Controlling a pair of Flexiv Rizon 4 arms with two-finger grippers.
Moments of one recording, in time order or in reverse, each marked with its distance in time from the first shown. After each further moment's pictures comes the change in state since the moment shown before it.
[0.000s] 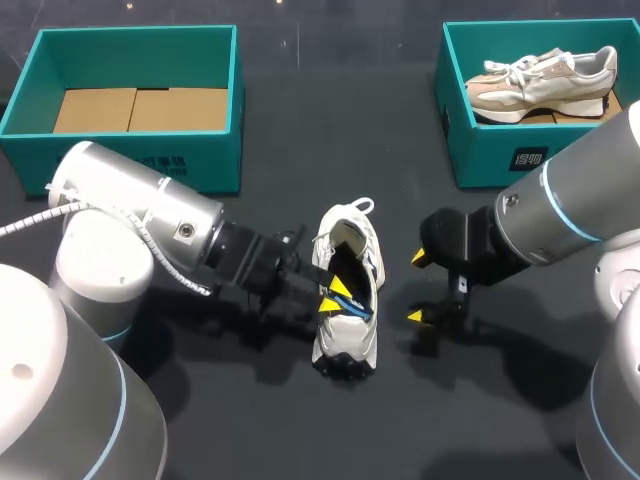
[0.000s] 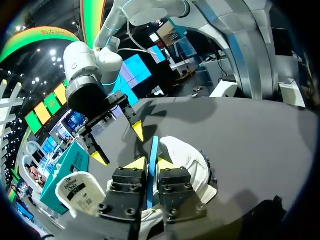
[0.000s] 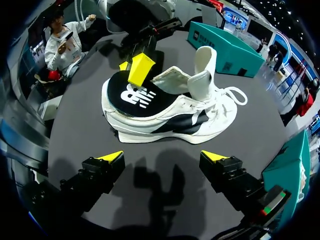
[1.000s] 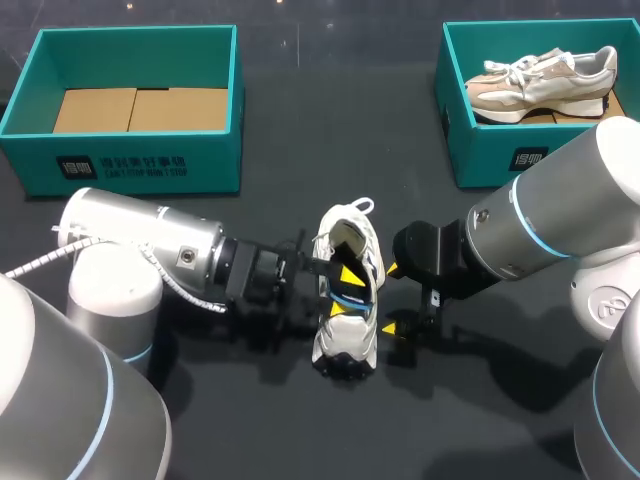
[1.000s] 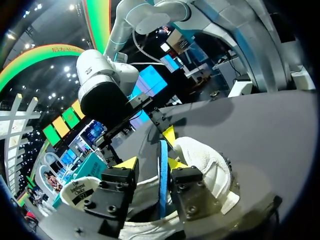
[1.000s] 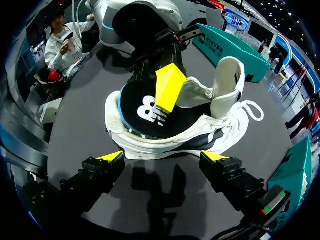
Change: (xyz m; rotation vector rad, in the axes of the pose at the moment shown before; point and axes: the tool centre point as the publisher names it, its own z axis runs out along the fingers) left arm -0.015 -0.003 0.013 0.112 -0.186 0.060; right arm 0.020 0.027 0.025 -0.018 0.006 -0.010
